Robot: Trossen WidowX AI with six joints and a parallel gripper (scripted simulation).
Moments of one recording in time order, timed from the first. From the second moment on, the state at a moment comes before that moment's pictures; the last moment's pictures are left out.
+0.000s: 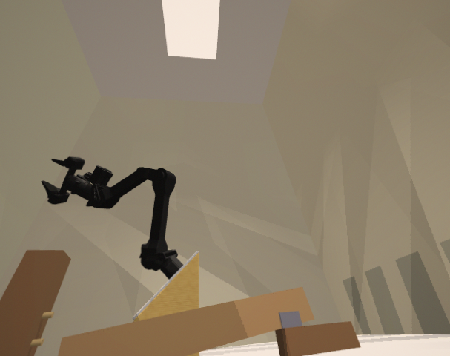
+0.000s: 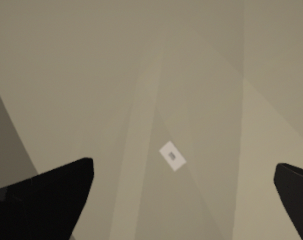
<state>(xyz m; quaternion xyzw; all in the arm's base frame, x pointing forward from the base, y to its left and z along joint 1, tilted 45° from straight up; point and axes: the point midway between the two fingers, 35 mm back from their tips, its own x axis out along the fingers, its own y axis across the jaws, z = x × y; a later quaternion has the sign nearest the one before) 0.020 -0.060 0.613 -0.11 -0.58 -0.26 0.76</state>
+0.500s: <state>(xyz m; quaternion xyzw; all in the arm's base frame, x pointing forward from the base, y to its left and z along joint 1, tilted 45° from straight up) 0.015 -0.168 0.586 -0.03 -0.55 -0.37 0.75</state>
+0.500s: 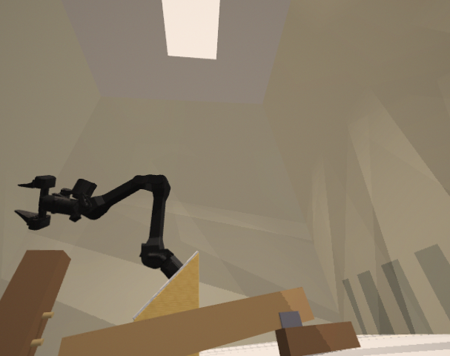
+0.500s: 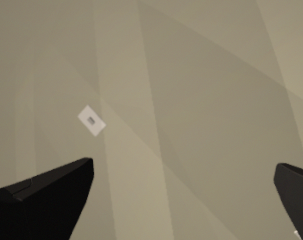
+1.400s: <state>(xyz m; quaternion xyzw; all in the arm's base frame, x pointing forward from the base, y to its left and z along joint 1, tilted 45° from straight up) 0.228 -0.284 0.410 0.00 -0.11 -0.47 0.87</state>
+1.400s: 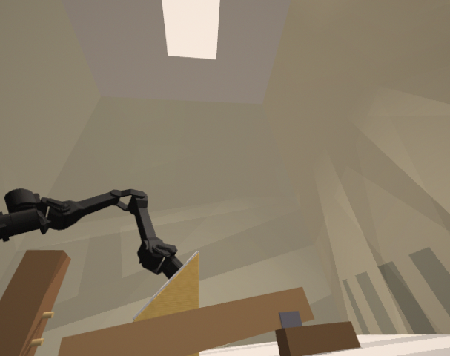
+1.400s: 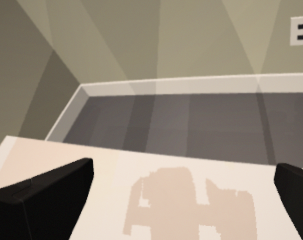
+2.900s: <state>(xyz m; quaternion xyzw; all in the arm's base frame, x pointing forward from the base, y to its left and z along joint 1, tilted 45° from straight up) 0.280 -0.066 0.023 -0.72 0.57 0.30 0.25</state>
